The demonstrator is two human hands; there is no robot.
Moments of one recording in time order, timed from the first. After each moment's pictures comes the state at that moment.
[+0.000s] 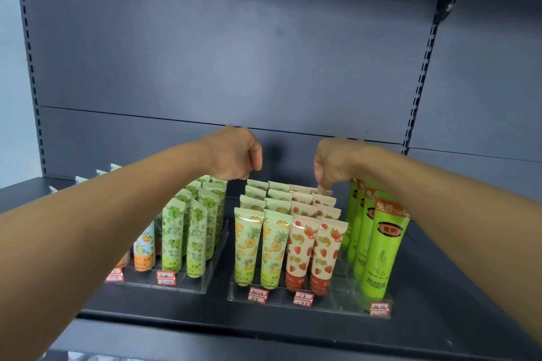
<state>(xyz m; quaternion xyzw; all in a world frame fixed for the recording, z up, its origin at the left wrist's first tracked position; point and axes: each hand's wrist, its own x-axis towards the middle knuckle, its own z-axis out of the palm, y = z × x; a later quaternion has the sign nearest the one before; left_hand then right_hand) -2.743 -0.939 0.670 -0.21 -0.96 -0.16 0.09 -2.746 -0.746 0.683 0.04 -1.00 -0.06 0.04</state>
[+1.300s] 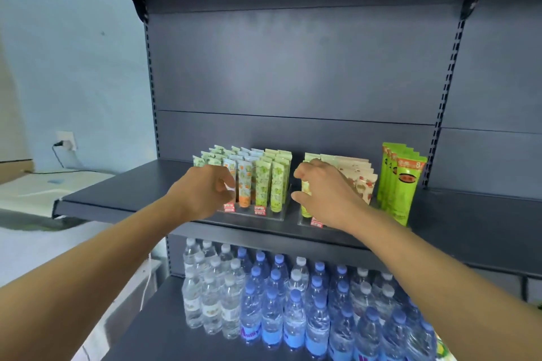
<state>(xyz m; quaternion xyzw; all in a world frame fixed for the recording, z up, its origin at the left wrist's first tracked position) -2.570 -1.063 0.599 -0.05 -0.96 -0.21 0.16 -2.586 -0.839 0.601 0.22 -0.94 0.13 0.22</state>
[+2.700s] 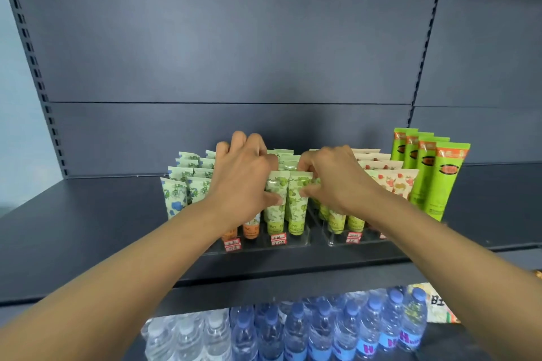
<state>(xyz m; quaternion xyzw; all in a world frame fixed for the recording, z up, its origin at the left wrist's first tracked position) -2.702 -1.056 0.600 -0.28 -0.91 -0.03 0.30 -2.666 -0.901 0.611 0.07 -0.97 0.02 0.24</state>
